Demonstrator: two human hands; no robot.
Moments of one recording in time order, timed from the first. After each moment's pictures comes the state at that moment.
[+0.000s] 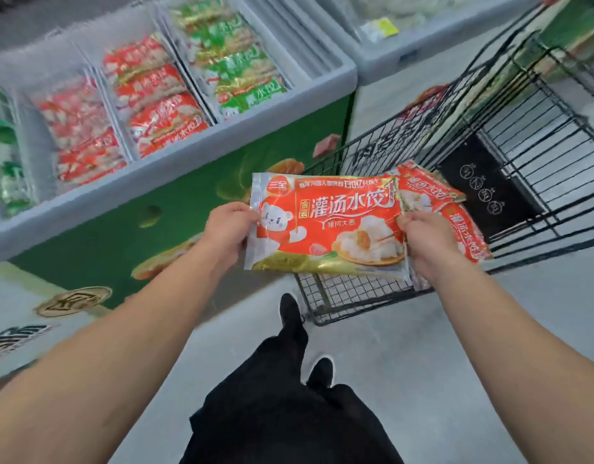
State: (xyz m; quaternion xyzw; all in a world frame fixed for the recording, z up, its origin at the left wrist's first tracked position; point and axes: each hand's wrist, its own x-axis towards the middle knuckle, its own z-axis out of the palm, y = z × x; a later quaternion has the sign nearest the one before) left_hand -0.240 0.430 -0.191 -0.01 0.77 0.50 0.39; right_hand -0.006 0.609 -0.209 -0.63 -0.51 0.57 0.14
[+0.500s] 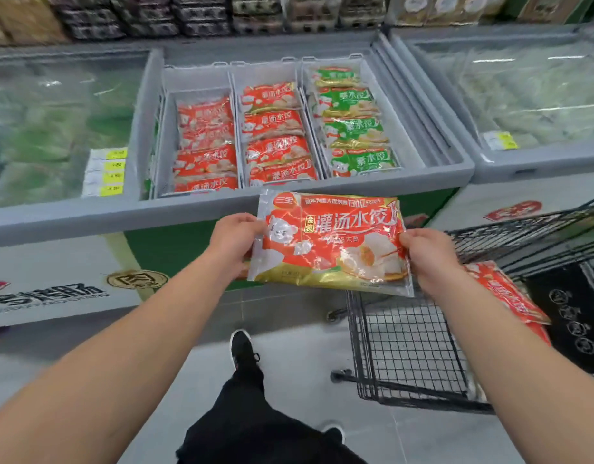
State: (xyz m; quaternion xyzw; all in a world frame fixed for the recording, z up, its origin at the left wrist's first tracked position) left_hand -0.358 0.297 -0.141 -0.10 0.74 0.59 0.30; right_hand -0.196 0.538 -0.138 -0.51 -0.63 0.58 0.08
